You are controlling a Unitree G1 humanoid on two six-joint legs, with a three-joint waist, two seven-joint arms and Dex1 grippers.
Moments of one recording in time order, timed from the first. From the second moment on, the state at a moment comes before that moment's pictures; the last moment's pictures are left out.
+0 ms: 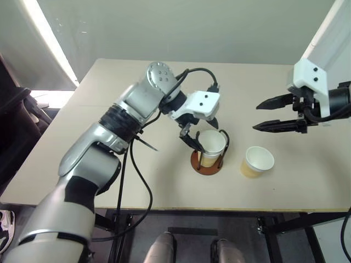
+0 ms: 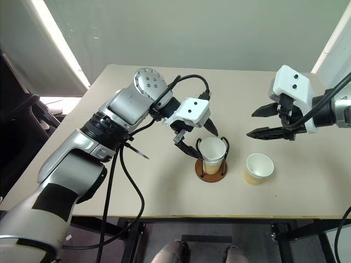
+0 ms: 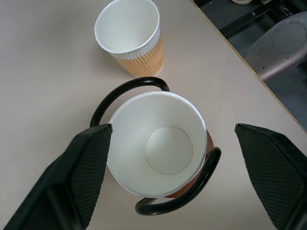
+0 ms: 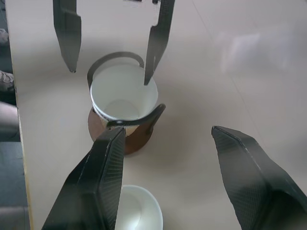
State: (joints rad) left arm -1.38 0.49 -0.65 0.51 -0.19 0.13 -1.58; right arm -0.89 -1.20 0.09 -0.29 0.47 0.90 1.25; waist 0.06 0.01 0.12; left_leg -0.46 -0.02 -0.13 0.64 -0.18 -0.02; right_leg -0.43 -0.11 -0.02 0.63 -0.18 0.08
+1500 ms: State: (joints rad) left arm -1.04 0.96 -0.13 -0.03 -0.41 0.71 -1.45; right arm -0.57 -1.19 0.32 -0.28 0.10 0.46 1.35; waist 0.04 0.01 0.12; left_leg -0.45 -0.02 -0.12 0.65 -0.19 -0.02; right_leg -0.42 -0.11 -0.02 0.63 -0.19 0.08
